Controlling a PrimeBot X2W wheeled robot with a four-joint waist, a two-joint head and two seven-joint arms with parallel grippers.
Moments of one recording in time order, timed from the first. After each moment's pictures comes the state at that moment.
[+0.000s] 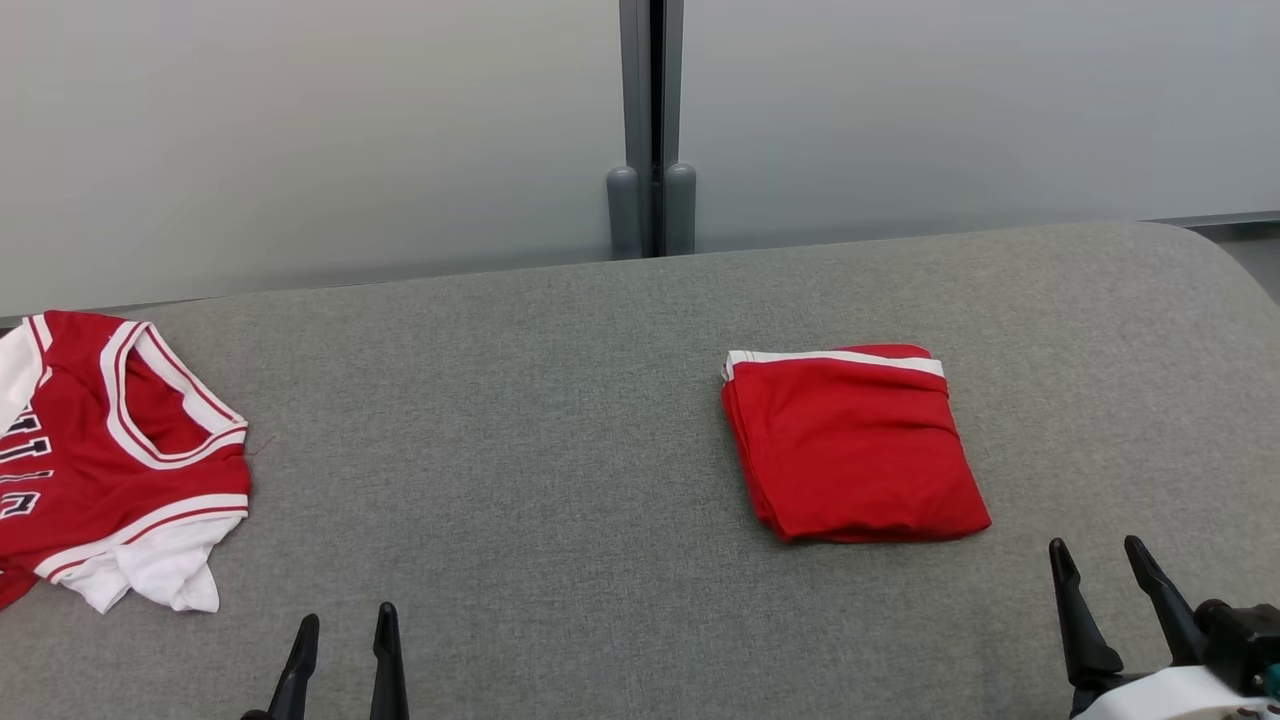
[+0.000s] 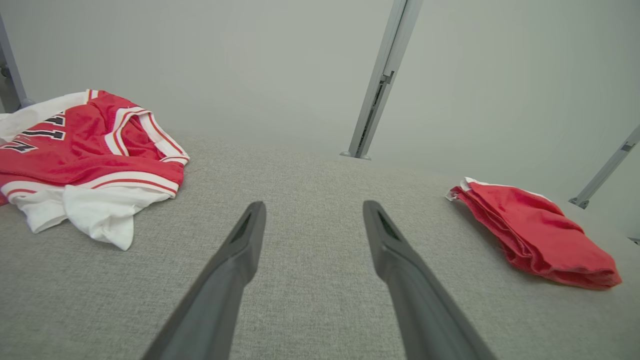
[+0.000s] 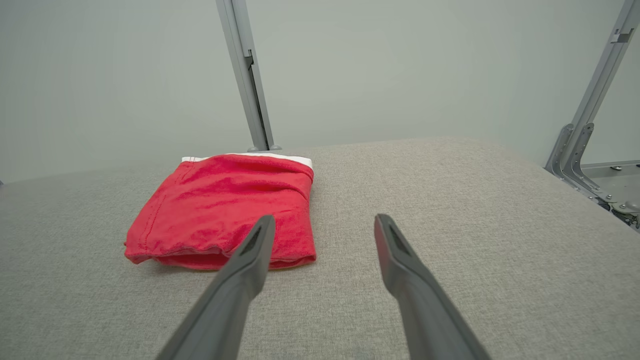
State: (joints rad) left arm 0.23 0.05 -0.09 0.07 -0.34 0.03 -0.26; right arm 0.01 -0.21 0.10 0.31 0.35 0.13 -0.26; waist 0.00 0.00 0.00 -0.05
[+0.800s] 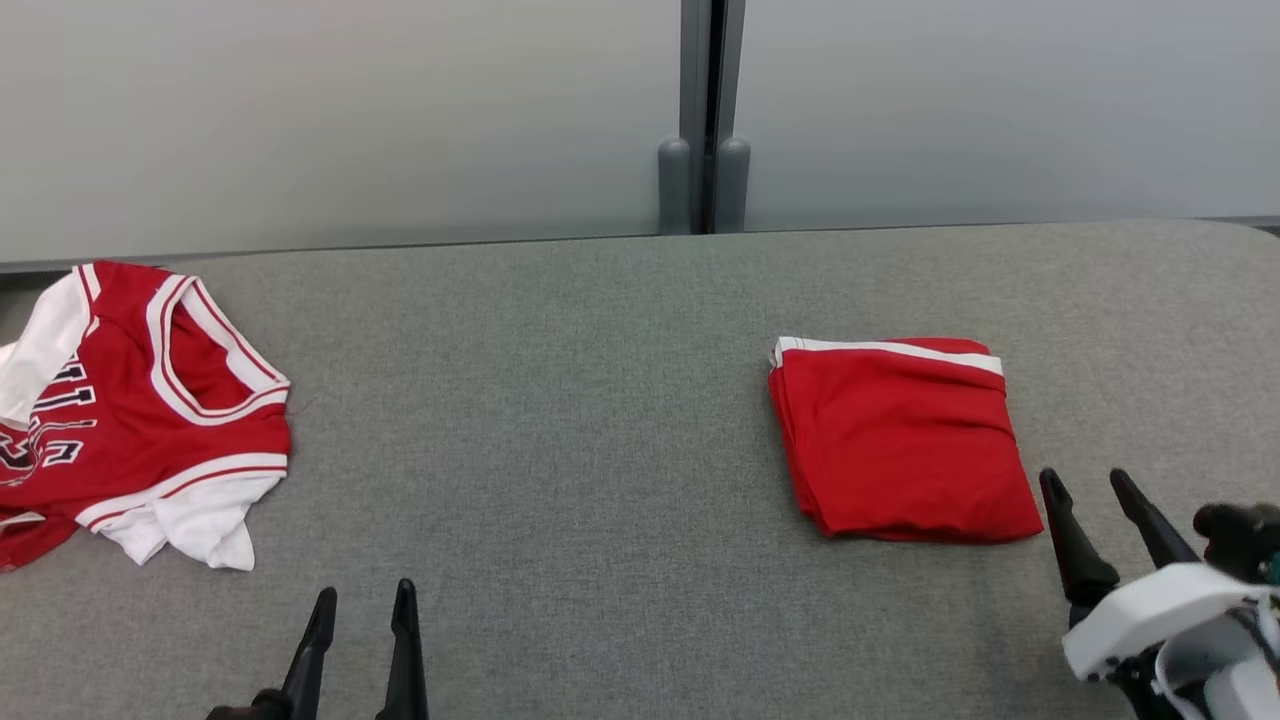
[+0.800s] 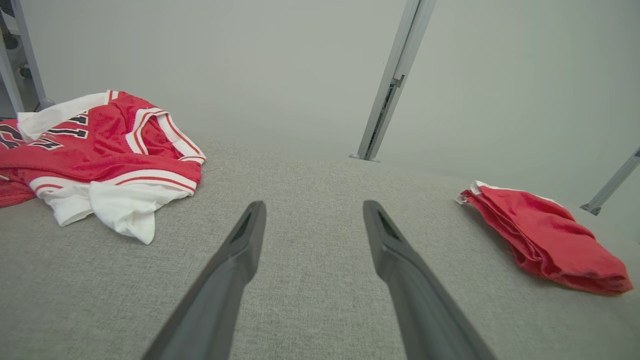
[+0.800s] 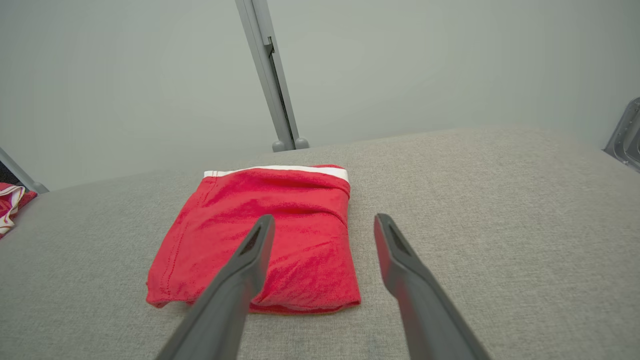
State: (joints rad) left arm 0.21 0.05 -0.11 0.04 -0.33 0.03 -0.26; right arm -0.13 -0.25 0.15 0.35 0.49 0.13 -0.14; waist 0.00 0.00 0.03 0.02
